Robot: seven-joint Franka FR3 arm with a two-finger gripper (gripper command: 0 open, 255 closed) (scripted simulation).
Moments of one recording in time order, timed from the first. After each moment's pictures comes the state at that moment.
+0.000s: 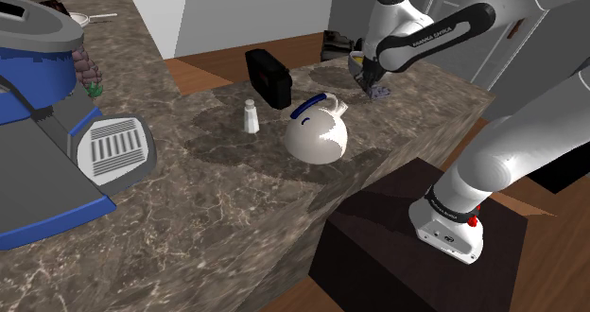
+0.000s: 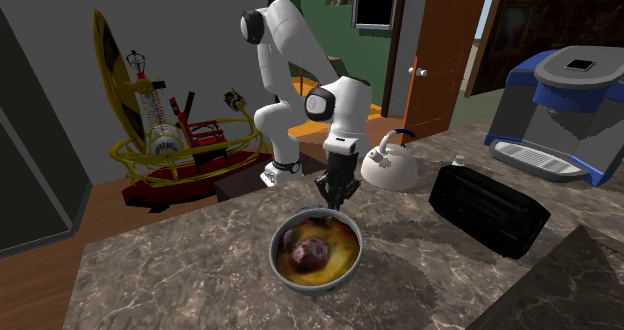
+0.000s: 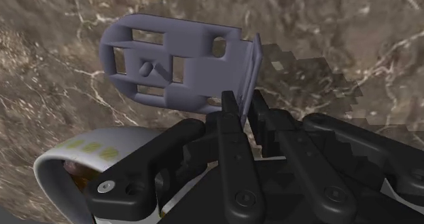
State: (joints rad) arm -0.11 -0.29 -0.20 -2.56 -0.48 2.39 0.42
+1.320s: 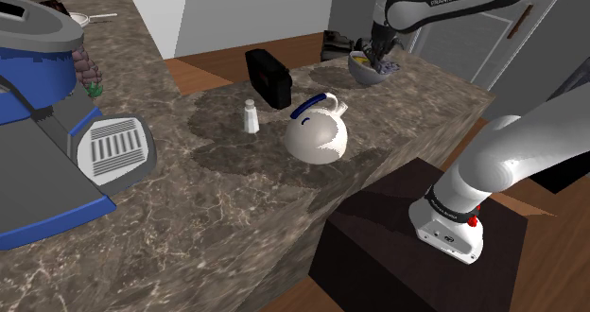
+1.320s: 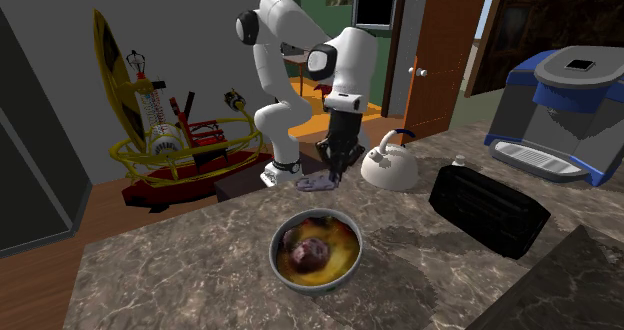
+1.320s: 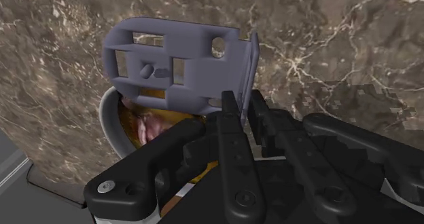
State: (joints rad) arm -0.08 -0.42 -0.18 -2.39 -0.40 2.11 0.33
